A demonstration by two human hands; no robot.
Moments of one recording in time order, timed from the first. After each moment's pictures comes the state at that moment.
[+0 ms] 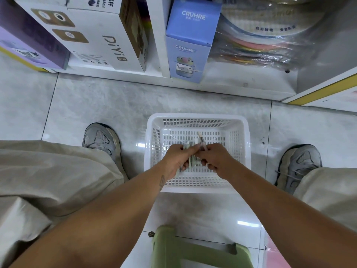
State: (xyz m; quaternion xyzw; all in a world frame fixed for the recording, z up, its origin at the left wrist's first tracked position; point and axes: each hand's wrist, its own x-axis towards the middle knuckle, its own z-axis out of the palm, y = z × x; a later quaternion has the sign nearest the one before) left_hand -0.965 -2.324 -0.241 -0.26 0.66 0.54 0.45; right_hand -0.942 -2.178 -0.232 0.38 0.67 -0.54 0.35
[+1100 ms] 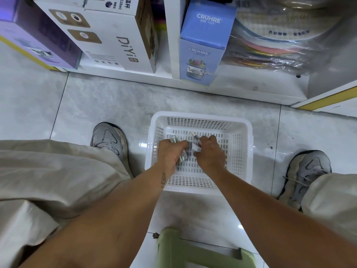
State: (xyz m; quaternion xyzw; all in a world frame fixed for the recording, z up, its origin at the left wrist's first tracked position) left_hand -0.983 -2.348 -0.237 -0.38 0.66 0.58 0.31; right_hand -0.951 -2.223 -0.255 0.18 0.94 -0.21 0.22
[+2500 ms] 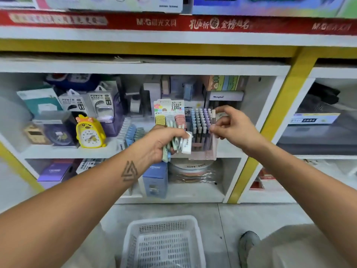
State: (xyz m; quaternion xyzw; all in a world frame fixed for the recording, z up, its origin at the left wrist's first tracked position) left_hand -1.072 -2.248 0.199 -0.01 0.68 0.69 0.26; right_hand -1.003 -2.038 0.217 0.03 0.86 -0.49 -0.13
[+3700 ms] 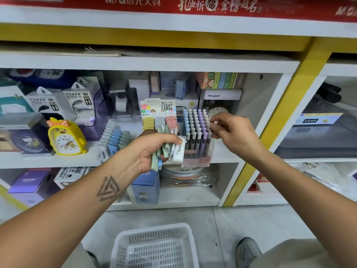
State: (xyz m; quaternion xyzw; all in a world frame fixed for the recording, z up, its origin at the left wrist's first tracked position) left_hand -1.094 -2.235 0.189 -0.03 0.65 0.69 0.32; right_hand -1.033 -2.005 0.192 0.01 0.93 -0.29 -0.22
